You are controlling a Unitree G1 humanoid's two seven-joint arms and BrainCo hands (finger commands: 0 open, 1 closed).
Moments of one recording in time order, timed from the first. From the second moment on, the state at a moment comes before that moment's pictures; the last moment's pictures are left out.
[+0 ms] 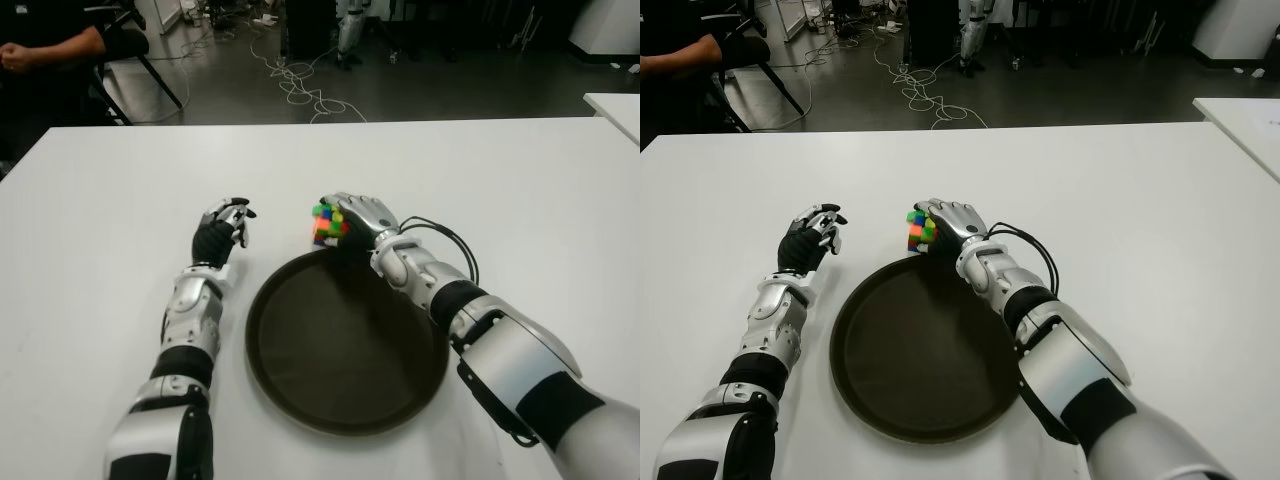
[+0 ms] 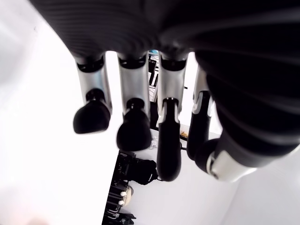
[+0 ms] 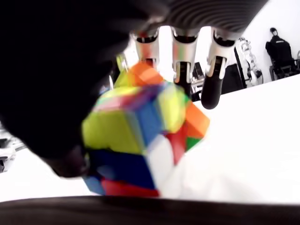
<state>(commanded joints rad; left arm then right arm) -0.53 0.00 0.25 0.92 -0.25 -0.31 -0.24 -0.92 0.02 0.57 1.35 -0.70 -0.30 -0.40</state>
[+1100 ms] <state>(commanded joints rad) -0.53 0.00 0.25 0.93 -0.25 -0.33 -0.25 -0.92 0.02 0.58 1.35 -0.71 -0.29 -0.41</state>
